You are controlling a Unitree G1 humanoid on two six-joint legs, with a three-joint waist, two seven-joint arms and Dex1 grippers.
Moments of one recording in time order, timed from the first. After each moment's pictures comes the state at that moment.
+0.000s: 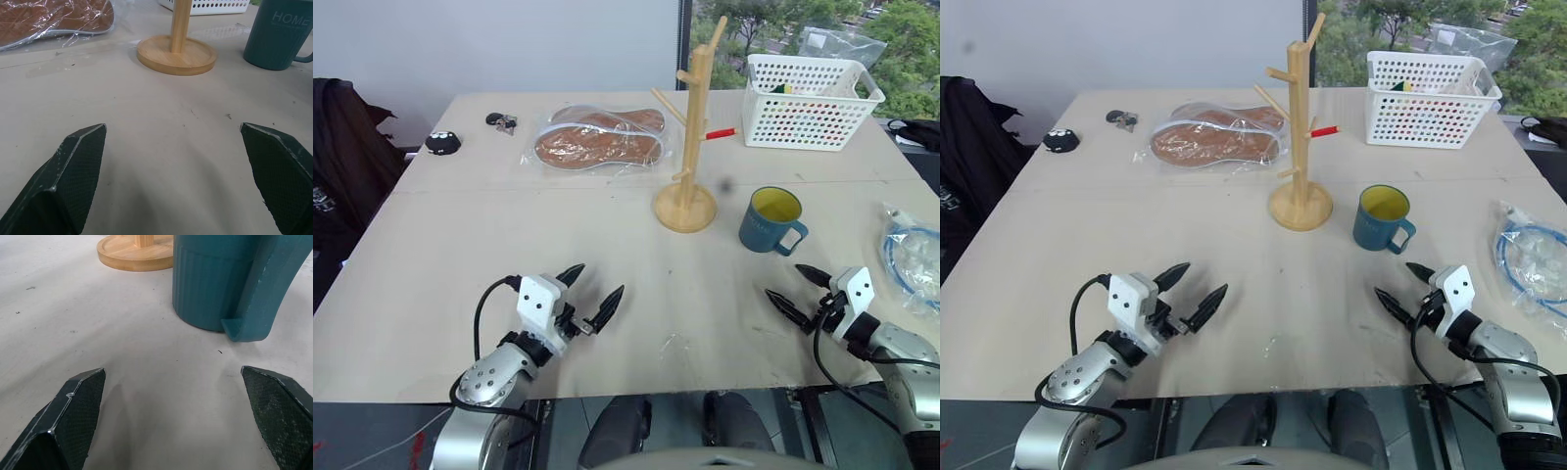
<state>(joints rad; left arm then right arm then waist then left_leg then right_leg) 0.30 0.39 0.06 -0.50 -0.36 0.19 -0.50 0.10 -0.51 -0.17 -0.02 0.36 0.04 0.81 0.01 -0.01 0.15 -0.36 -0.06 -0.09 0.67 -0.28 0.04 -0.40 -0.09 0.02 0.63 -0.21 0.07</state>
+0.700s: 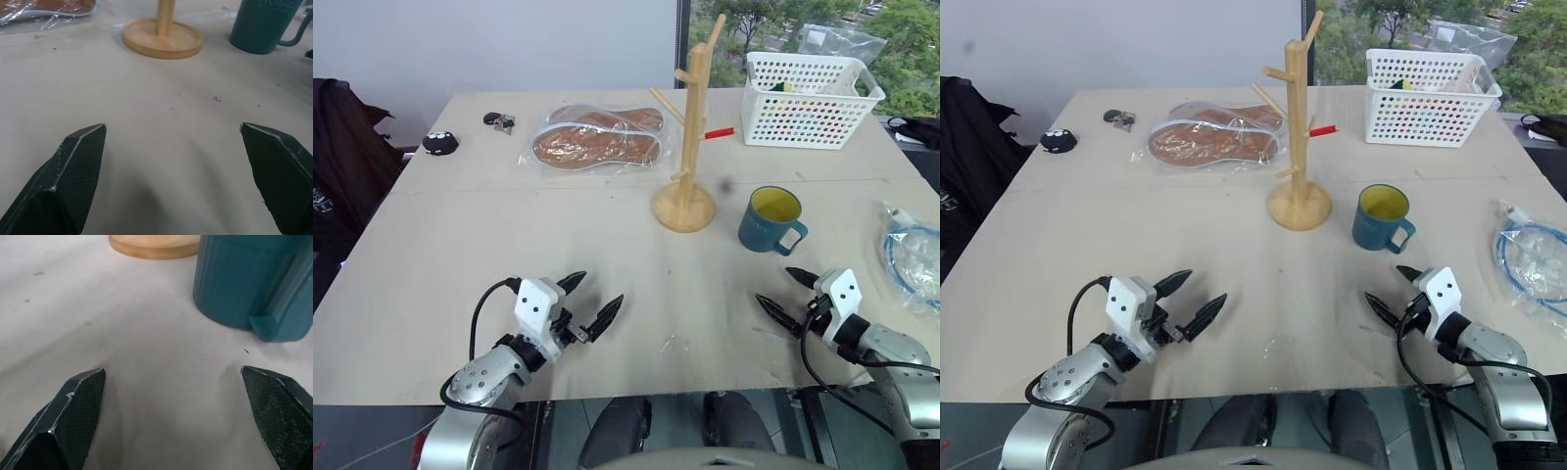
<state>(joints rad) 0.30 0.44 0.08 -0.50 -0.40 0.23 -0.57 0.14 -0.50 -0.12 -0.15 0.30 0.12 0.71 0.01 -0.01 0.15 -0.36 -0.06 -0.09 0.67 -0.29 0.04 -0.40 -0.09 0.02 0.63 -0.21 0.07</state>
